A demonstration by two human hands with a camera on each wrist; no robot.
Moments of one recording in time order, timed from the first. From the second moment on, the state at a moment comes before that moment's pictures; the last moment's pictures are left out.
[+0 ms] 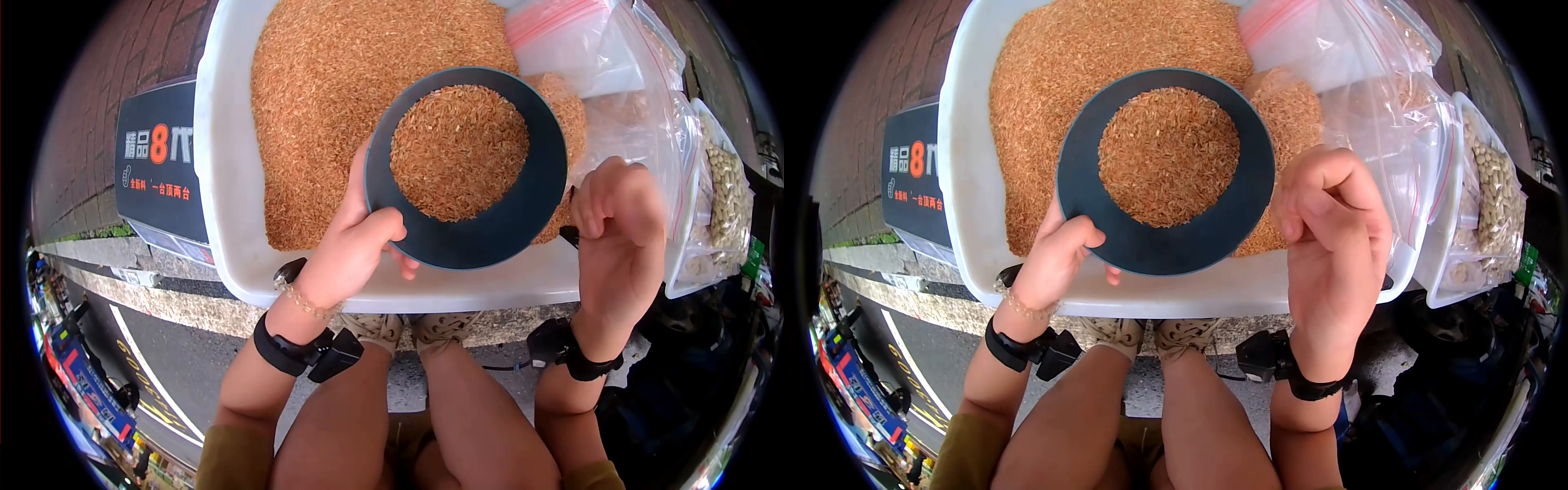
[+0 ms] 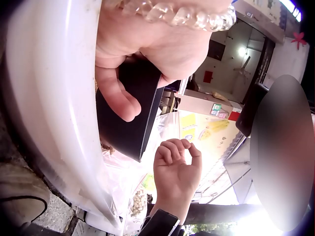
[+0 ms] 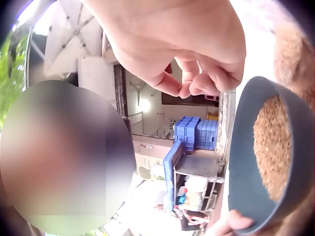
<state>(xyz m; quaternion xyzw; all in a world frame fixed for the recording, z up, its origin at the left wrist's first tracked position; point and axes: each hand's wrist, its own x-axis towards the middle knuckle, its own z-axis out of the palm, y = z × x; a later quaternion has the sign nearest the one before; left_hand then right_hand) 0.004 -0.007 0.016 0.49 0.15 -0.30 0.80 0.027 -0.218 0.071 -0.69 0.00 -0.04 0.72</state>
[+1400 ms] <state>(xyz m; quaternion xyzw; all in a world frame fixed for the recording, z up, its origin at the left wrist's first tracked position) 0.005 -0.011 0.020 0.53 0.15 -0.30 0.78 0.055 -0.183 0.039 -0.96 -0.11 0.00 0.27</state>
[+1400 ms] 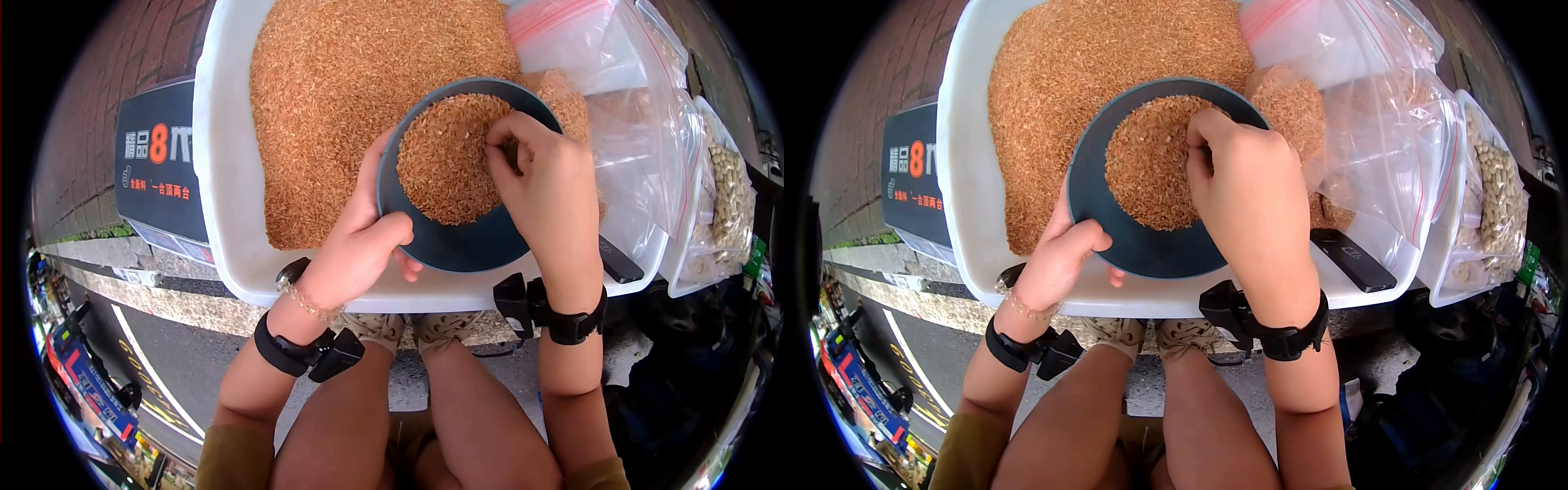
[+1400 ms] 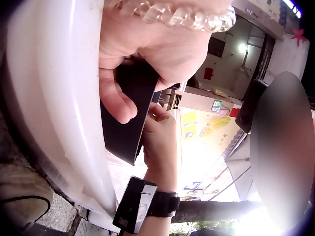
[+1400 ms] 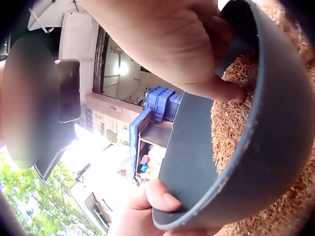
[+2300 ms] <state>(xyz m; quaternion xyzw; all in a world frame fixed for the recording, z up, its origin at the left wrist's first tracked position) 0.003 -0.007 0.019 0.46 0.20 -0.26 0.82 0.022 -0.252 0.009 -0.13 0.08 0.23 0.96</state>
